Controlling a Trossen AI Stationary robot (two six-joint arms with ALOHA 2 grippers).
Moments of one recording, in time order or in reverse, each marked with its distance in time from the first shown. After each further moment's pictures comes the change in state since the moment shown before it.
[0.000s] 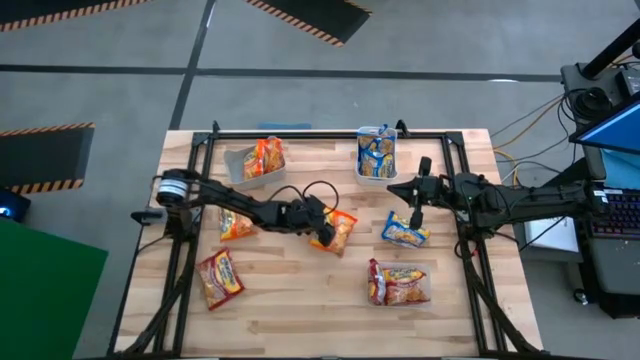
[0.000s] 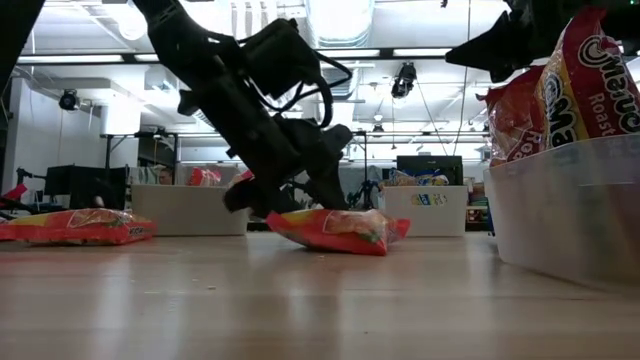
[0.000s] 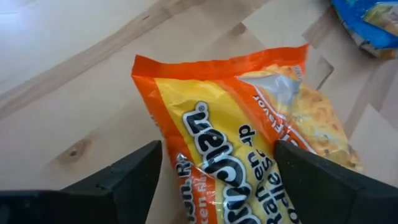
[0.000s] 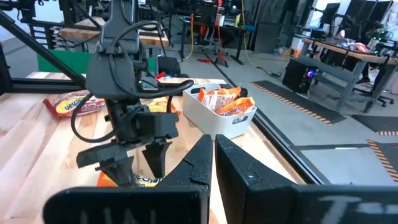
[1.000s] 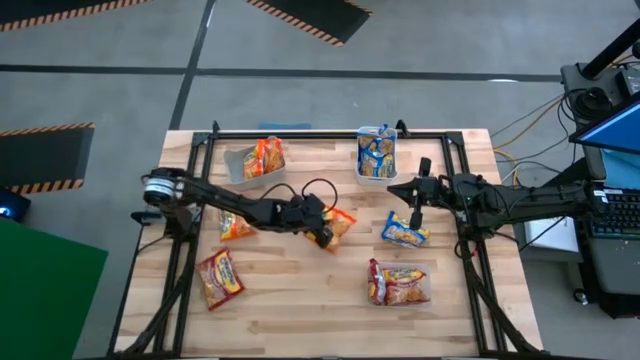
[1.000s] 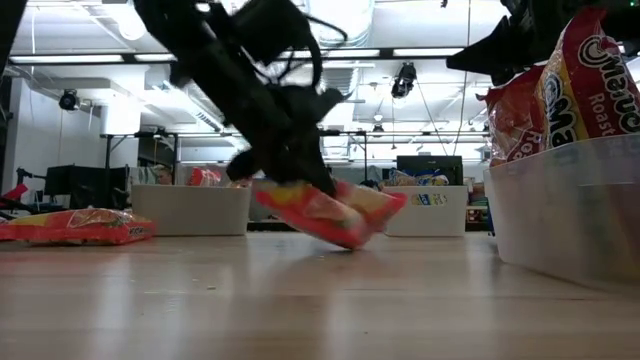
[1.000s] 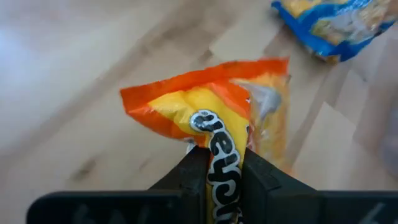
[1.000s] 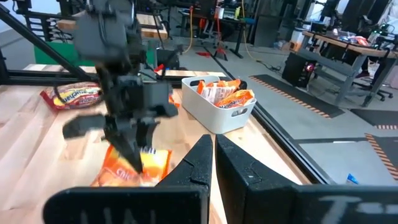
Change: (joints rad) left arm -0.014 -0.110 -0.001 -0.049 -0.012 0.121; right arm 0.000 0.000 0.000 -0.030 0.008 0.003
